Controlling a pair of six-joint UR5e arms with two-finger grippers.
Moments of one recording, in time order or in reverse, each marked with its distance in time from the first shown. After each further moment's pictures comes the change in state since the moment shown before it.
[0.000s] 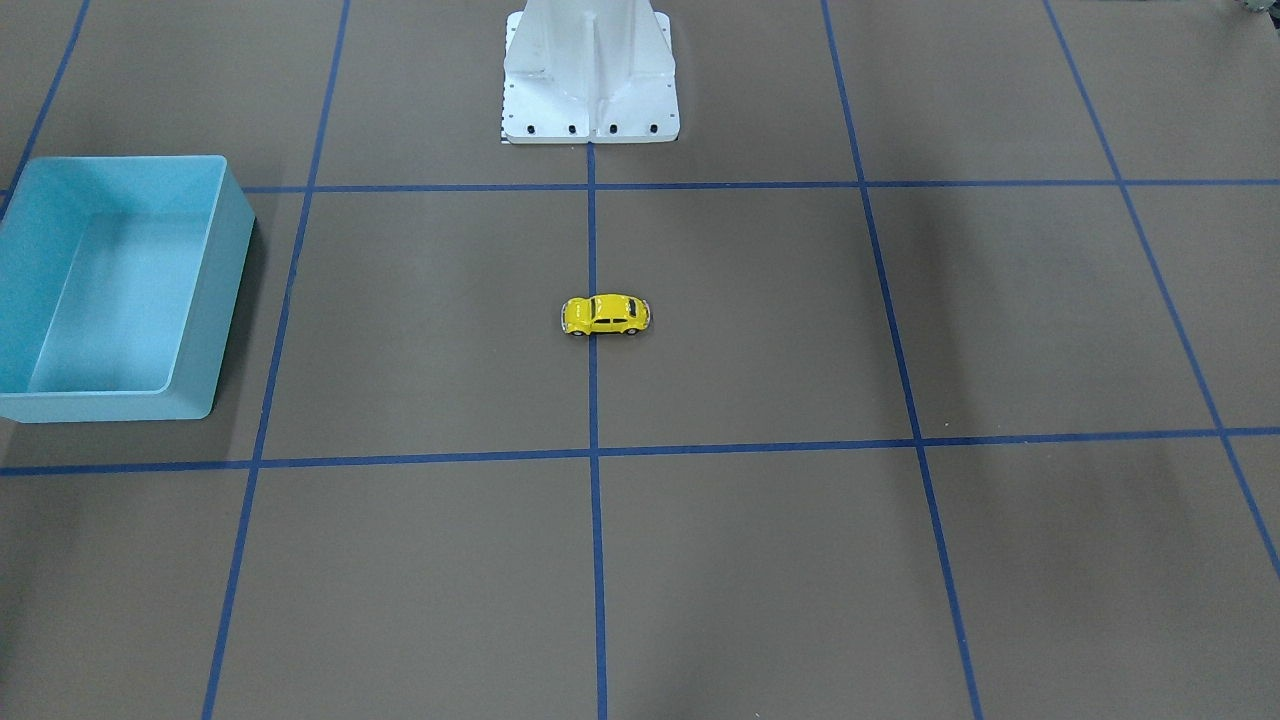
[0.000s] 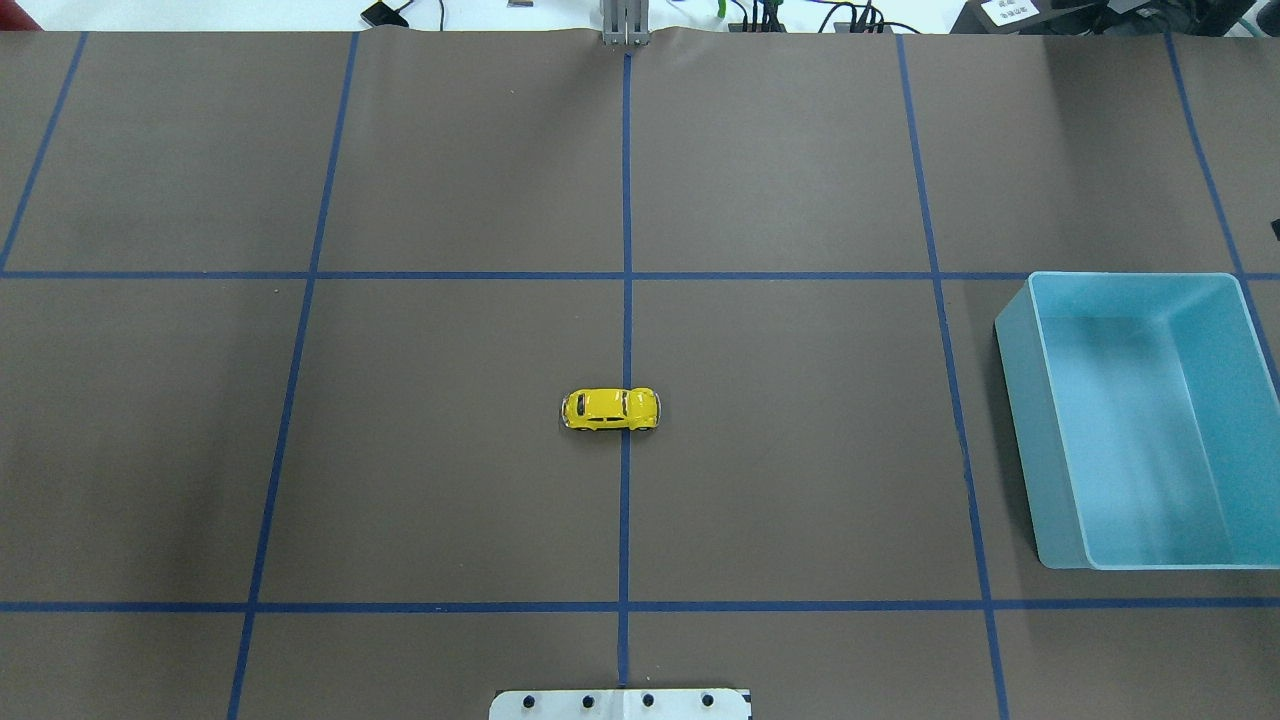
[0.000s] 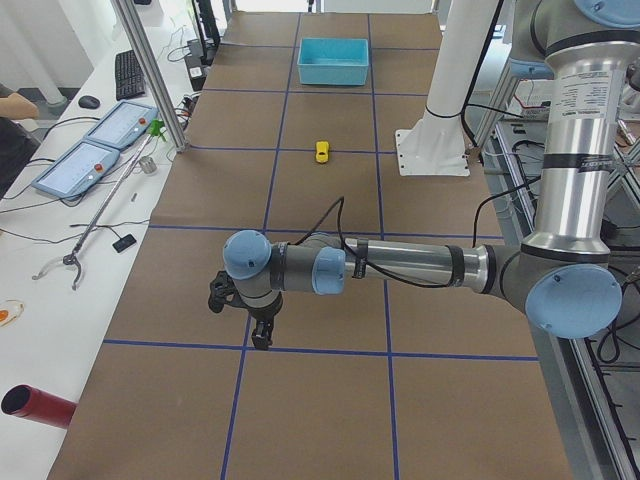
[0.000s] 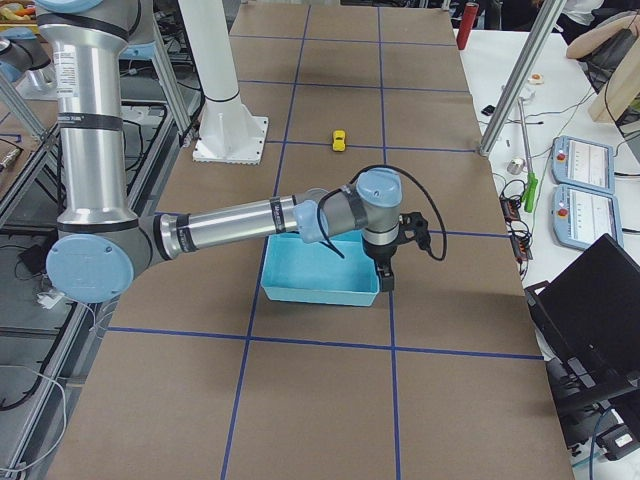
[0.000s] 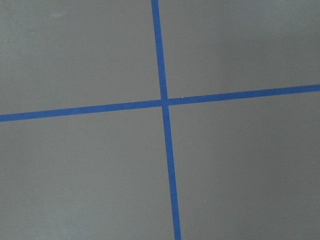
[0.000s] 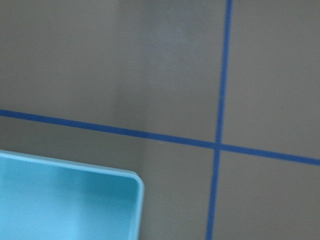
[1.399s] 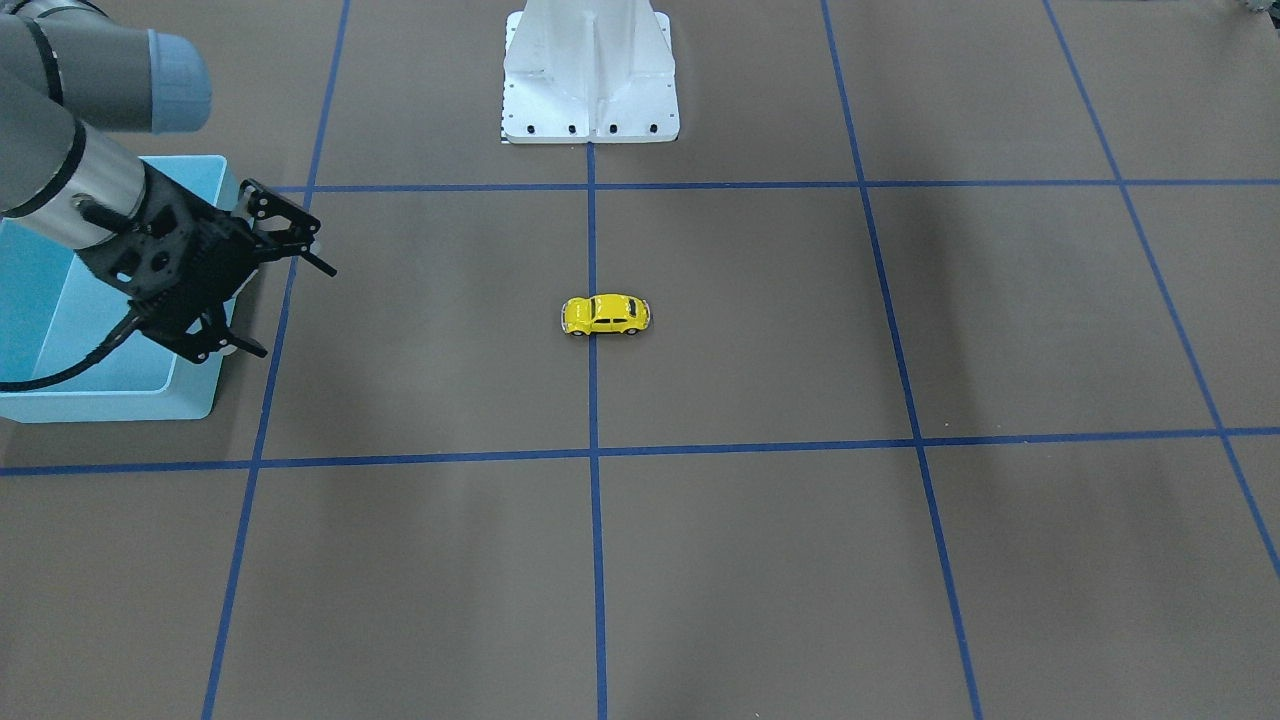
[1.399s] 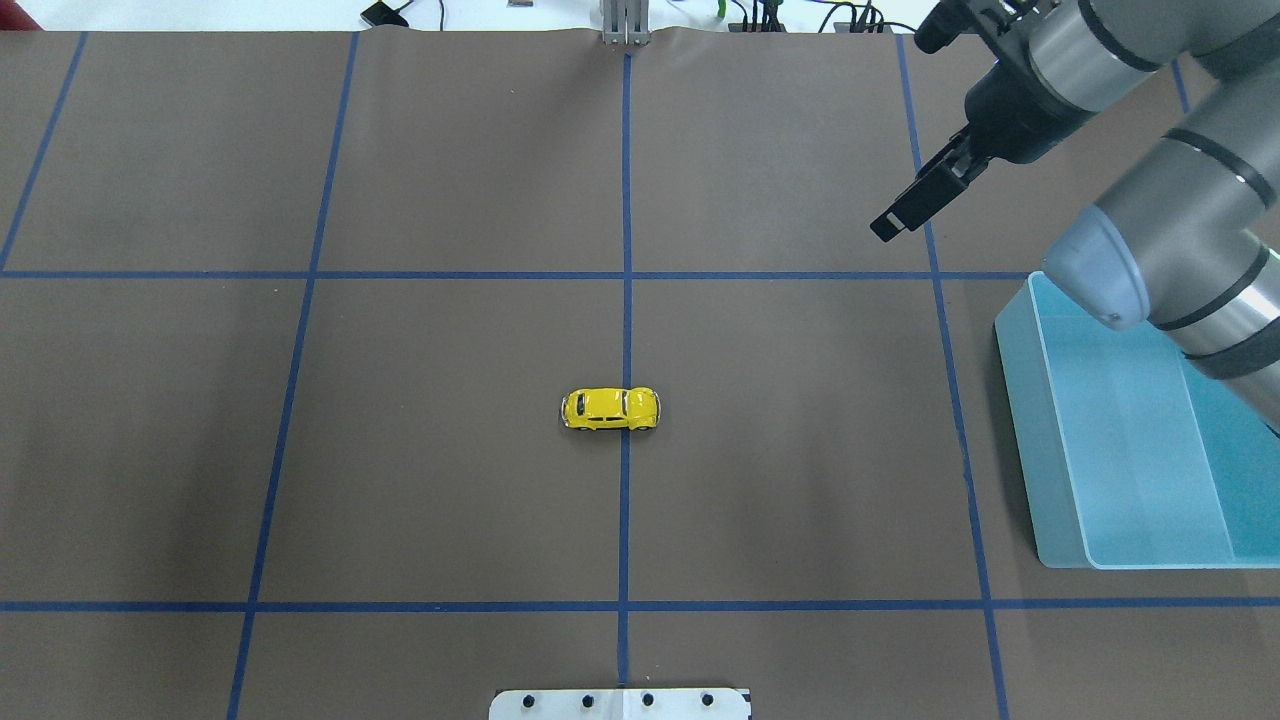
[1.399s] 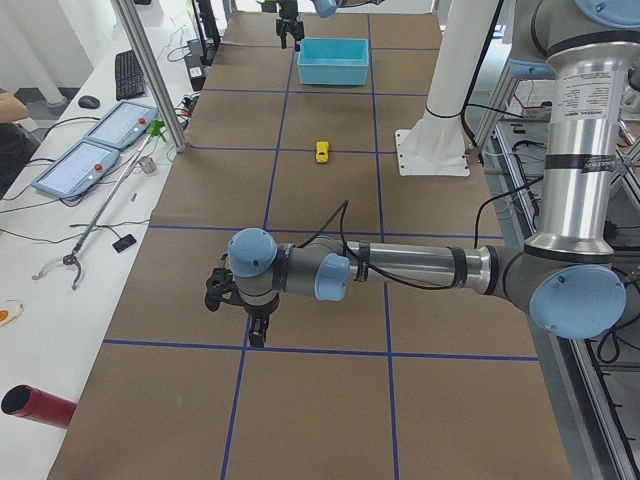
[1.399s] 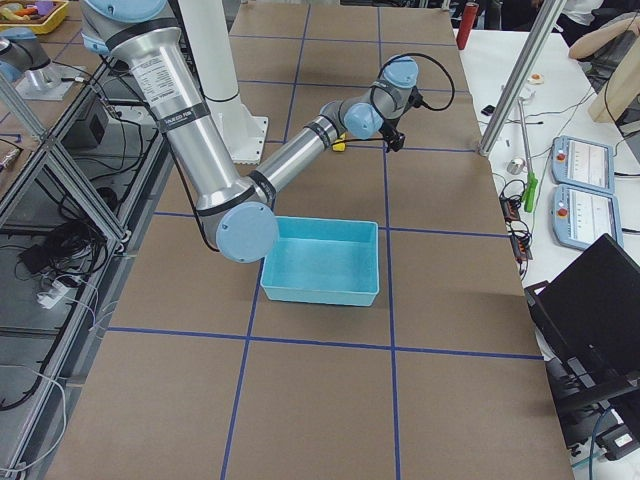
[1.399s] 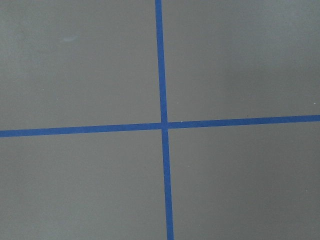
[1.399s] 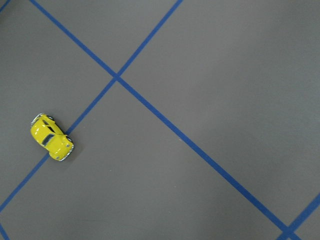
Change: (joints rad) left arm -0.007 0.002 0.008 -0.134 -0.004 -0.114; right arm -0.362 0.414 0.030 -0.009 0.163 -0.054
